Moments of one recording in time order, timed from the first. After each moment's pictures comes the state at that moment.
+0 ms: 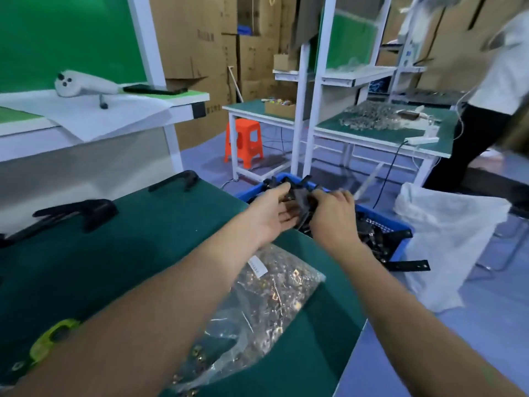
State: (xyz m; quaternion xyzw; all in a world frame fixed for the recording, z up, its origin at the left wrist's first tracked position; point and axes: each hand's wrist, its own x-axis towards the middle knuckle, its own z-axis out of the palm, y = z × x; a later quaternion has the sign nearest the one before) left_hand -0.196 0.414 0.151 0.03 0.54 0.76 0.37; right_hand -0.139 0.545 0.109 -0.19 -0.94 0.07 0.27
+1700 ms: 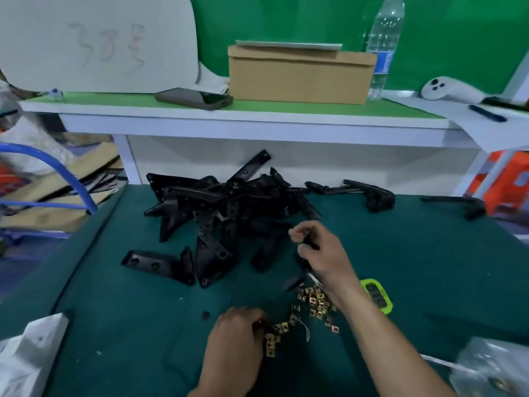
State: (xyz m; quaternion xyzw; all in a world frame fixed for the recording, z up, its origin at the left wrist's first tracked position) left_hand -0.027 -0.102 0.003 -0.16 0.94 0.28 -0.14; right_hand -0.189 0.029 0.069 0.20 -0.73 0.64 -0.11
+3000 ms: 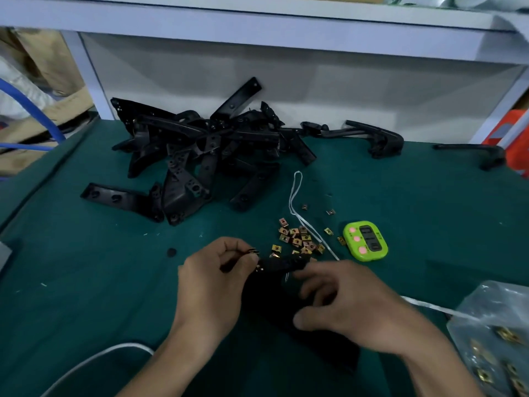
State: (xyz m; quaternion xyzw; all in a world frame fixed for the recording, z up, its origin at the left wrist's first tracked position) left_hand -0.025 -0.065 0.004 -0.23 0.76 0.56 -0.23; right_hand -0.107 0.128 0.043 0.25 -0.86 0.34 -0.28
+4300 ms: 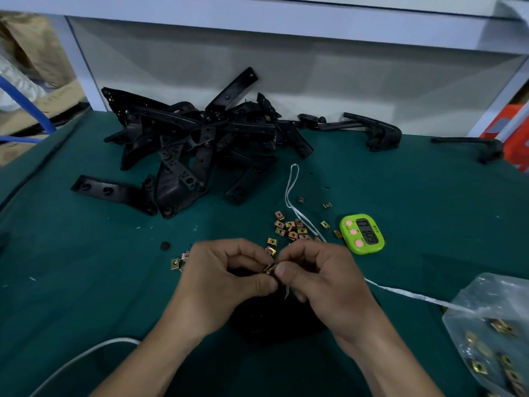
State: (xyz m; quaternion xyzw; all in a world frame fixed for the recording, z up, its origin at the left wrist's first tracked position) left_hand -0.021 -0.069 0.018 -0.08 0.72 0.69 -0.10; right_hand -0.092 0.098 0.030 0.24 -0.69 0.65 -0.21
